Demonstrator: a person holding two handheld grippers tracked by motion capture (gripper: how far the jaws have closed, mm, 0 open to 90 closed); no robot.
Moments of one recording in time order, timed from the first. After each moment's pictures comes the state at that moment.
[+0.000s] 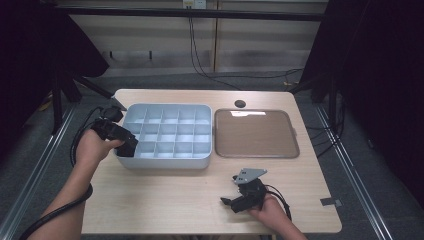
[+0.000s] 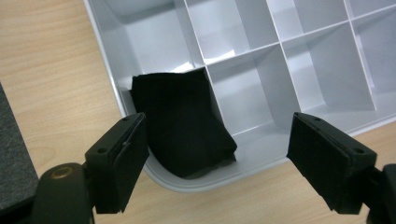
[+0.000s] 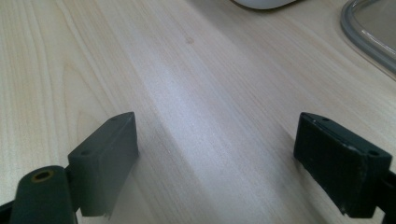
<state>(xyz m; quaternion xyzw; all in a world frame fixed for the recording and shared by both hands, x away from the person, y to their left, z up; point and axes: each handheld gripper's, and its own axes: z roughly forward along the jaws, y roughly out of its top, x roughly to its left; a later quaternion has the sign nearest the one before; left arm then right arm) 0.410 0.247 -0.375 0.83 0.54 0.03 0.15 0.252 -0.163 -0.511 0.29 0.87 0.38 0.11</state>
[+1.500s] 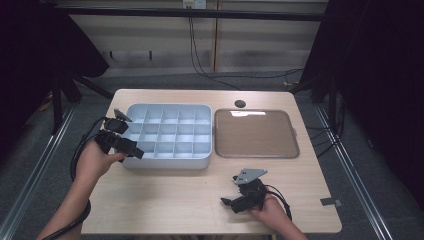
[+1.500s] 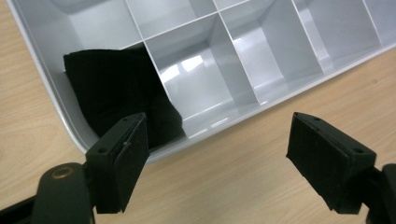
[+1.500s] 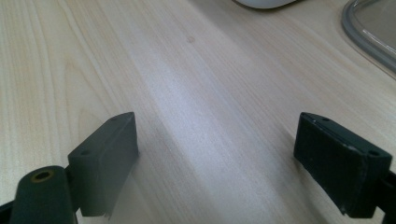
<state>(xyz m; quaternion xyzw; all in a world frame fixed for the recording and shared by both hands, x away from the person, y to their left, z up) 0.373 0.234 -0.377 0.85 0.50 0.01 0.18 0.252 -0.164 -0.511 0.29 0.87 0.38 0.11</state>
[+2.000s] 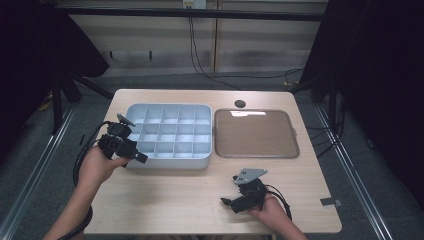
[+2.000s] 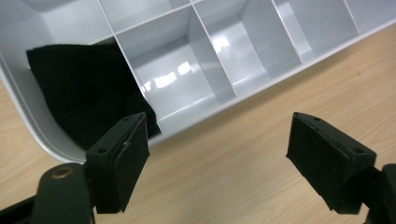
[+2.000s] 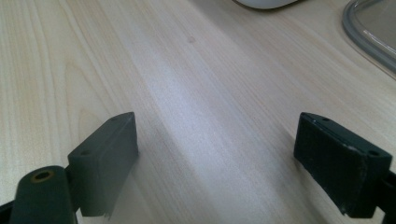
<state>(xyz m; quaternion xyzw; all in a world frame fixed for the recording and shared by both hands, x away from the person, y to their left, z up) 0.360 0.226 -0.382 0.85 0.49 0.01 0.19 0.252 -0.164 -0.511 0.29 0.87 0.38 0.11</state>
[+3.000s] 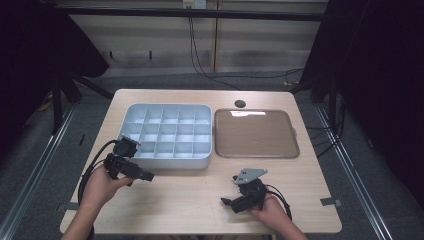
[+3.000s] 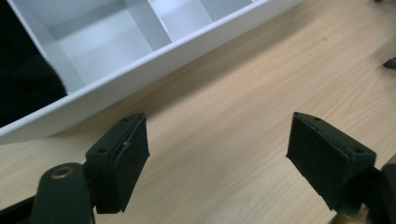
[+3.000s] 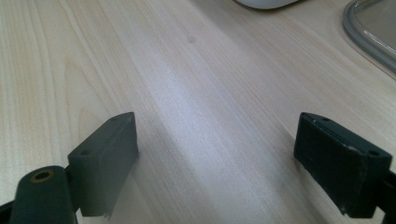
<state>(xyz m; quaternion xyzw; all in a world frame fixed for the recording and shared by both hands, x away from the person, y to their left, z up) 0.326 0.218 -0.417 0.86 0.45 -0.03 0.24 0.252 -0.164 -0.511 0.29 0.87 0.38 0.11</state>
